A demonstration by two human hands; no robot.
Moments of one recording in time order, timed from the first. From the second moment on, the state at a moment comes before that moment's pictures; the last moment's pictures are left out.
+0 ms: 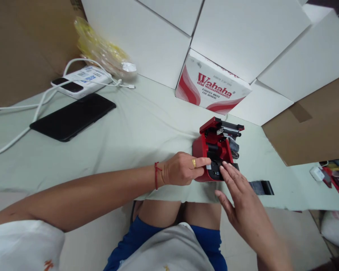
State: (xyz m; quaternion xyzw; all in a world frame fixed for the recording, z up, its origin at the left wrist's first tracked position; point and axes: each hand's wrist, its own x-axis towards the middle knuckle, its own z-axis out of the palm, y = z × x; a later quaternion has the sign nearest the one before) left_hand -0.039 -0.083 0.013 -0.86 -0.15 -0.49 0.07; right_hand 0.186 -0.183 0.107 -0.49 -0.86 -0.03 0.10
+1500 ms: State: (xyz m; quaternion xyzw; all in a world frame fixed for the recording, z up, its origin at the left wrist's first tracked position) left_hand -0.040 -0.102 0.050 -0.85 -0.21 -0.48 -0.06; right_hand 0.203 -0.190 0.100 -0.47 -0.86 -0.02 0.21
